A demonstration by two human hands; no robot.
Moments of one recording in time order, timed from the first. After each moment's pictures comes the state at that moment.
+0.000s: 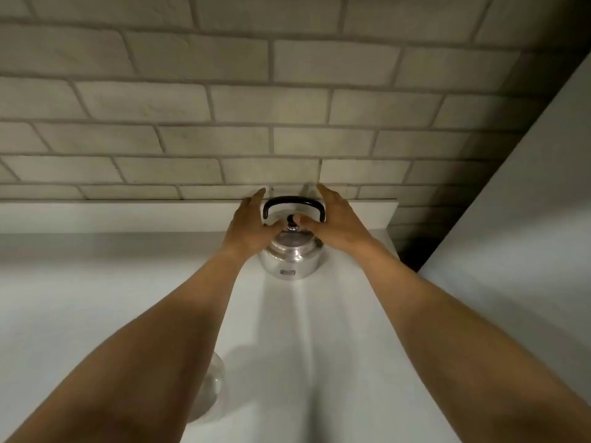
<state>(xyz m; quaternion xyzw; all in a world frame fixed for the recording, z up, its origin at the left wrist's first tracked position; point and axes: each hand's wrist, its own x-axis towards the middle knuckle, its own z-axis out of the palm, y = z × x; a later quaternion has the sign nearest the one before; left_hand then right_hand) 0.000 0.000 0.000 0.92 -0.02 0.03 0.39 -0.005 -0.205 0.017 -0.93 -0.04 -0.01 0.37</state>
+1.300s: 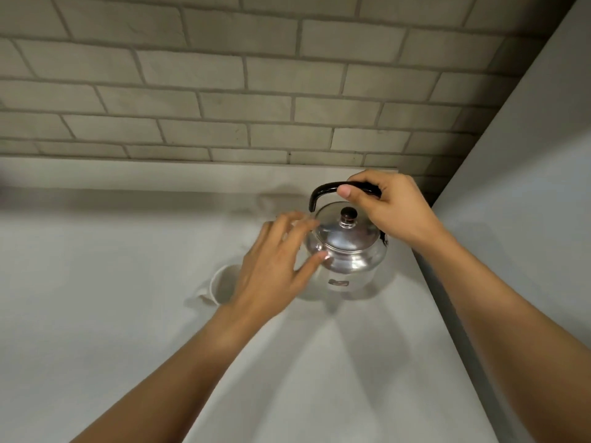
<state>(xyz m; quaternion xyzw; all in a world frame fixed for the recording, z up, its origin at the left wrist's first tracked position) -0.254 0.016 0.033 0.90 -0.22 0.21 0.32 -0.186 -0.216 0.099 -0.90 -0.15 -0.13 0.38</state>
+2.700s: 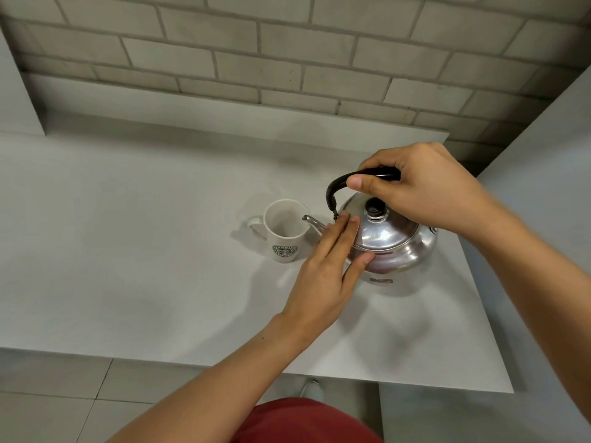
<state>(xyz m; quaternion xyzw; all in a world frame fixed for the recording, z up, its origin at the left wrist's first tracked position) -0.358 0.014 -0.009 0.85 -0.14 0.10 0.49 -0.271 -0.131 0.133 -0.95 -0.24 -0.07 0.20</state>
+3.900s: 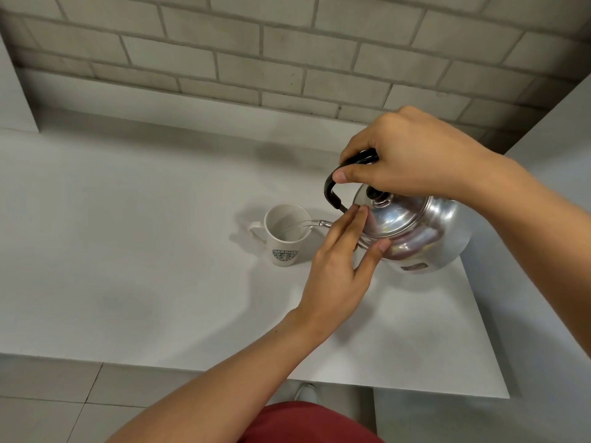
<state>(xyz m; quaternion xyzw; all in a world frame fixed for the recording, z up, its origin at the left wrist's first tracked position) -0.339 -0.008 -0.008 0.76 -0.10 0.14 0.63 -0.252 -0.094 0.181 -0.95 -0.31 -0.01 0.06</state>
